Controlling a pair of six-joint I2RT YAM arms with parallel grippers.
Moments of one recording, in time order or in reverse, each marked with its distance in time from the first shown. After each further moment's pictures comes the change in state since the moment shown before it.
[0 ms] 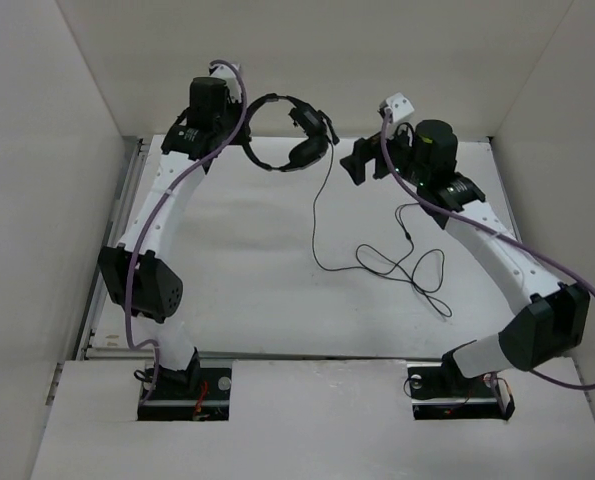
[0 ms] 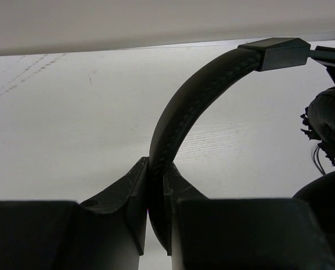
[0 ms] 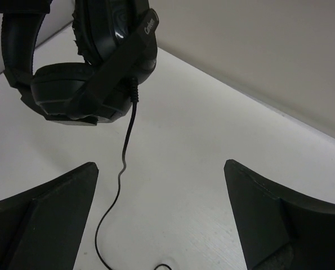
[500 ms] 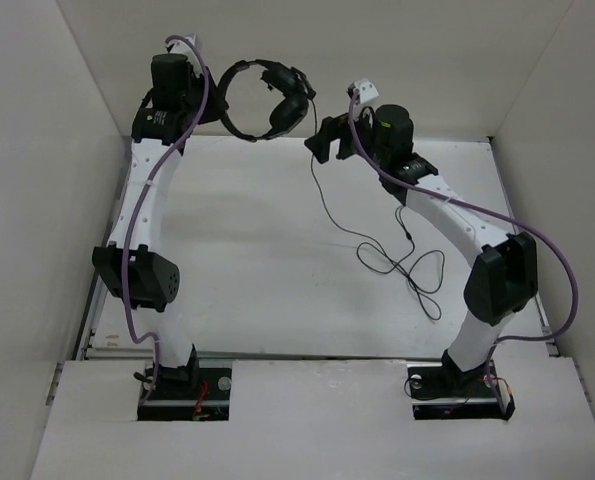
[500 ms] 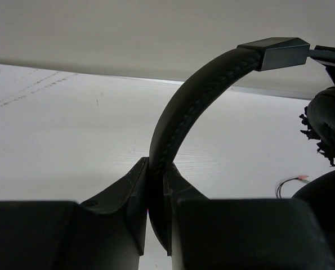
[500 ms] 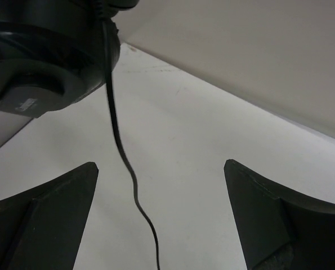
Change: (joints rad) left arm 0.157 0.069 0.206 -0.071 0.120 -0.151; right arm 0.082 0.338 0.227 0.164 -0.003 0.180
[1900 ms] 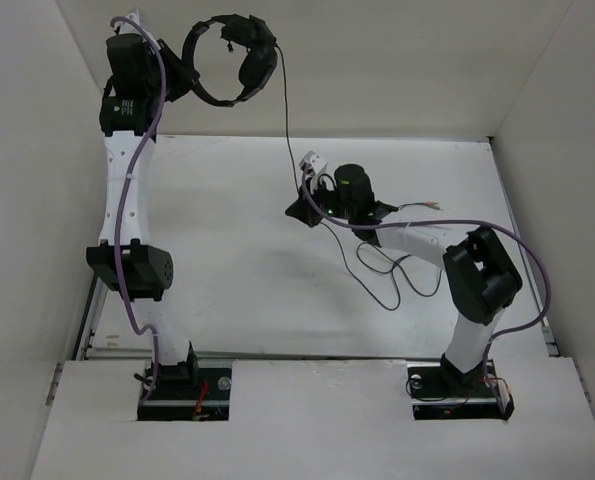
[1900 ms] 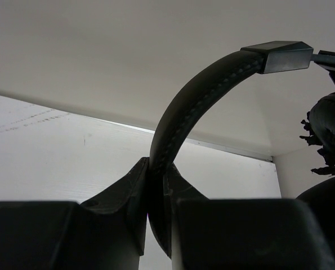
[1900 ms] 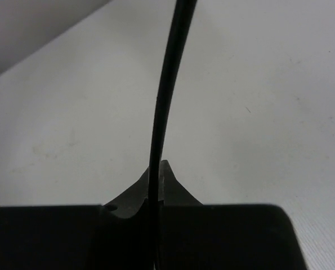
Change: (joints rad) left arm 0.156 0.082 0.226 0.032 0.119 -0.222; right arm 0.160 0.077 -0.359 0.292 -0.225 -0.007
